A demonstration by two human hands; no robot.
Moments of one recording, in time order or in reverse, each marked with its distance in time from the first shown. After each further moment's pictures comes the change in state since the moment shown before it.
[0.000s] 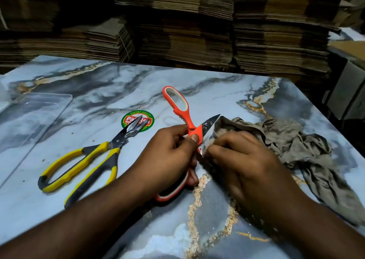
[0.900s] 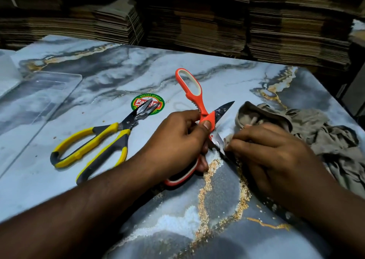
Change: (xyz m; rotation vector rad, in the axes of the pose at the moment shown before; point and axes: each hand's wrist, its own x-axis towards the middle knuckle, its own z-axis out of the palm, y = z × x) left_hand -0.002 -0.004 -0.002 0.054 -0.018 0.044; right_hand -0.011 0.018 -0.009 -0.037 -0.026 -0.130
